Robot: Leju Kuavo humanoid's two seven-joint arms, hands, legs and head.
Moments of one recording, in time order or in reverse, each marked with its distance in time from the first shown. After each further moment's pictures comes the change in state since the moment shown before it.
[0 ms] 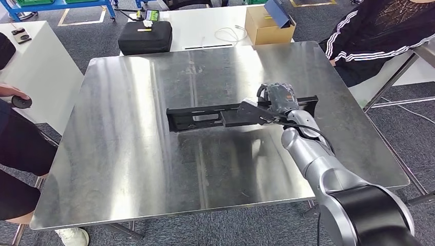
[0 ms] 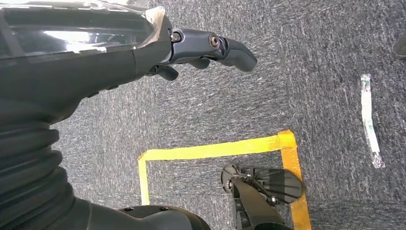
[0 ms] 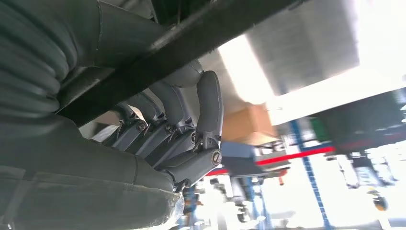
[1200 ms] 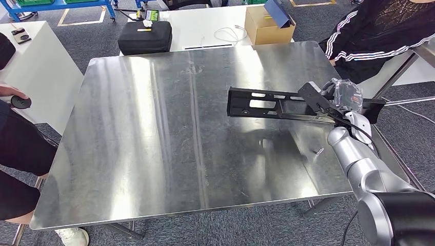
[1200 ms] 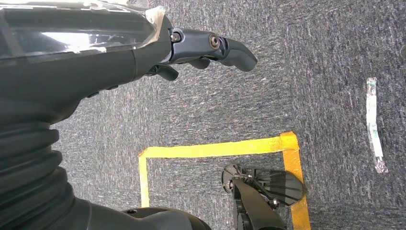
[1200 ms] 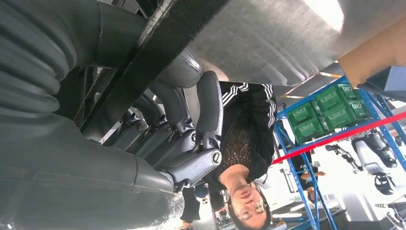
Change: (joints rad) left arm 0.010 0.000 0.019 0.000 0.018 0.004 -0.012; right arm 0.004 -0.237 -0.083 0.001 -0.144 -0.124 0.172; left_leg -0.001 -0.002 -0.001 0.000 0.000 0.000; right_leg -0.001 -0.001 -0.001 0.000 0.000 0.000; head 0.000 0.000
